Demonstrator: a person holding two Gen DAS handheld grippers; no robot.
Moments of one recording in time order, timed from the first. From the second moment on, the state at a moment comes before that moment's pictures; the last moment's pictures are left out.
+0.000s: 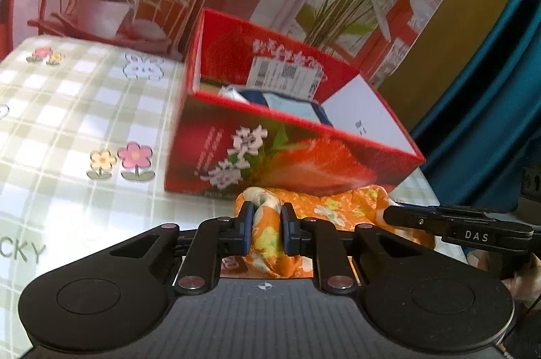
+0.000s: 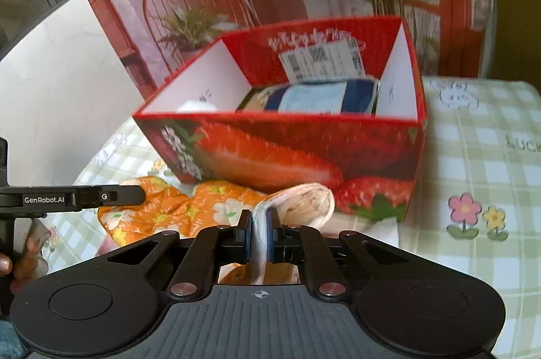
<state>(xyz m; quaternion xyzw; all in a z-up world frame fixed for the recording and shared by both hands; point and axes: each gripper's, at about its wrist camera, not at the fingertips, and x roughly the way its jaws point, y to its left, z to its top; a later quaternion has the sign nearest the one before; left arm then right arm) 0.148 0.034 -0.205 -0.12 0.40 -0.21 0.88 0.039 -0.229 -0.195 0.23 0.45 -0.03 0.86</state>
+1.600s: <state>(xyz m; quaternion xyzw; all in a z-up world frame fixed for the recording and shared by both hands) 0.175 0.021 -0.107 -0.13 0.26 -0.26 0.92 0.101 -0.256 -0.078 0.12 0.32 -0.02 0.94</state>
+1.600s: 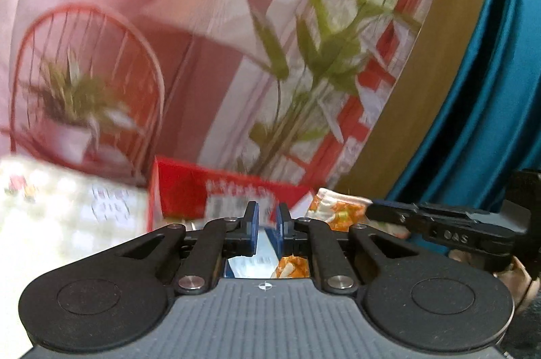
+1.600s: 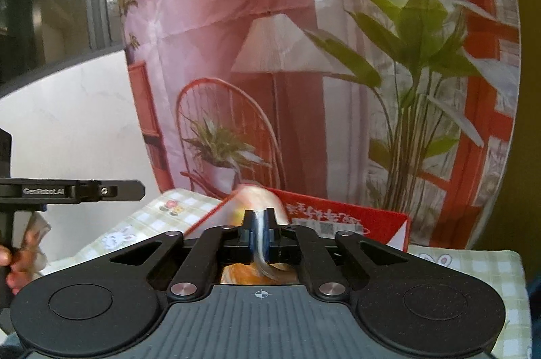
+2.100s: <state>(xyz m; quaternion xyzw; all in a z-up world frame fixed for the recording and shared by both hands) 0.189 -0.006 -0.173 -0.12 0.35 -0.27 0.89 0.088 -0.266 -0.145 0.18 0.36 -0.06 0.91</state>
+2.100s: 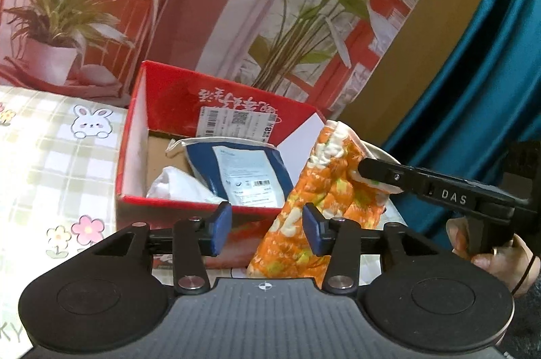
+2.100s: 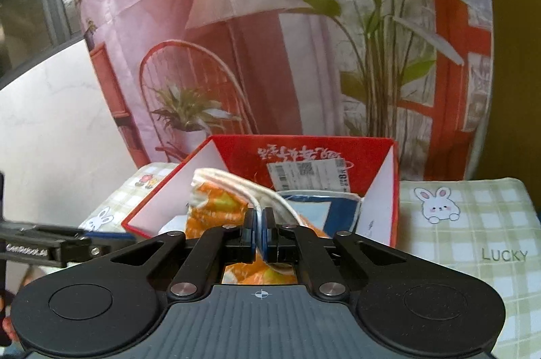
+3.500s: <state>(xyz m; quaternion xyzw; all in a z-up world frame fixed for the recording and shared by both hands) 0.204 -0.058 -0.178 -0.05 0.35 -0.33 0.87 0.030 -0.266 -0.143 0.17 0.32 -0.10 0.93</state>
